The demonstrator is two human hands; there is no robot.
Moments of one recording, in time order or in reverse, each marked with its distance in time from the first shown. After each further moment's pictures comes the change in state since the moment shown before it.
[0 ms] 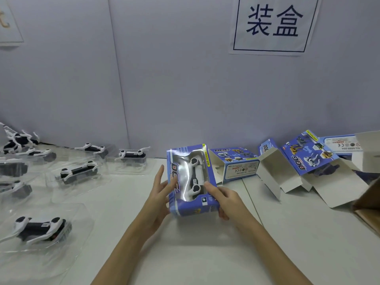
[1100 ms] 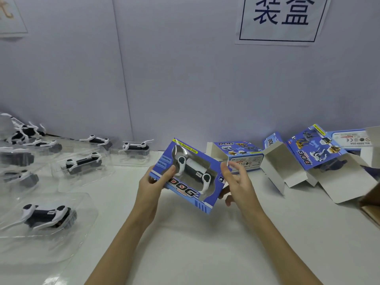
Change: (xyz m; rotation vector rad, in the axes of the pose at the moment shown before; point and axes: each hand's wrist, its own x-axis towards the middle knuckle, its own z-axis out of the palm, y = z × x) left_hand -0.004 0.007 -0.007 0.094 0.263 0.186; right_hand -0.008 -0.017 -0.005 0.170 0.181 -0.097
